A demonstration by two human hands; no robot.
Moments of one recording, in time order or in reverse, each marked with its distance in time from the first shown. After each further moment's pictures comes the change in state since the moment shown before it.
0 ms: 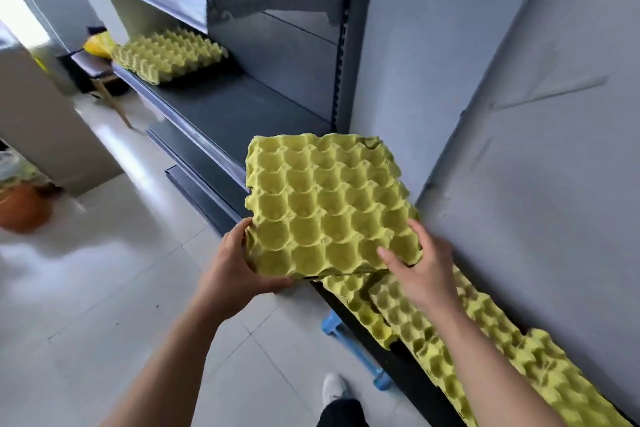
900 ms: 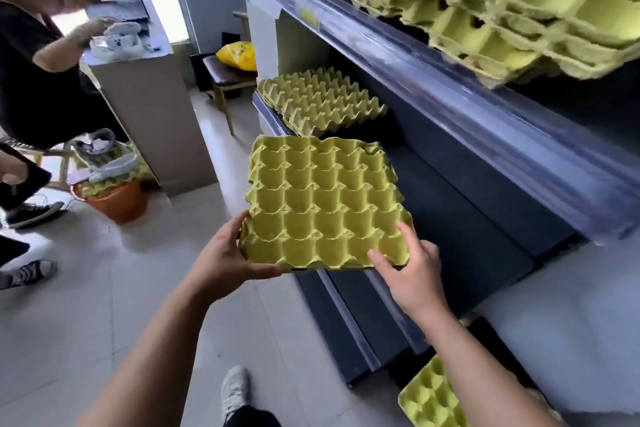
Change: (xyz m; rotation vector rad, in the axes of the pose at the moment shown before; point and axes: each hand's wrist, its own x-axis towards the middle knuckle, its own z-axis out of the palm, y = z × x) left_hand 0.277 -0.189 -0.295 -0.164 0.185 -0.166; right_hand 0.237 -0.257 0.355 -0.090 -0.222 -0.224
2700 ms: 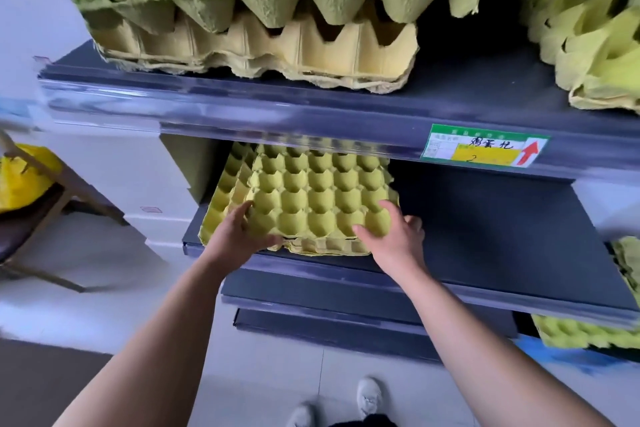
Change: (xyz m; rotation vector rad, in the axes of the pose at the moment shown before) left_hand 0.583 0.026 -0.112 0.376 -0.729 0.334; right_hand 0.329 -0.208 0.219 -0.112 0.582 0.746
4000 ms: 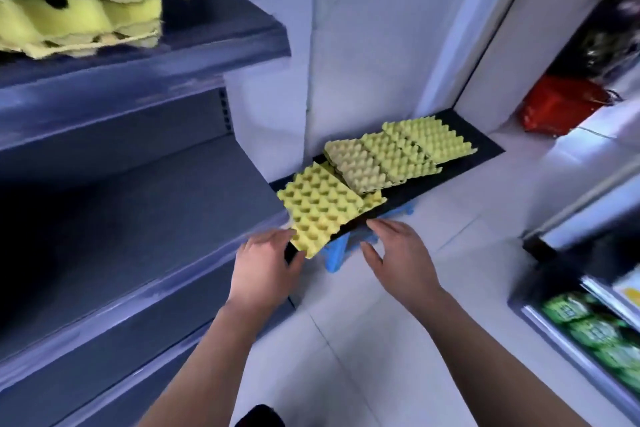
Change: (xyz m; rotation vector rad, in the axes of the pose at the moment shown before) left_hand -0.226 0.305 0.435 0.372 -0.327 0.922; right_hand -0.191 0.406 -0.316 -0.308 0.472 0.130
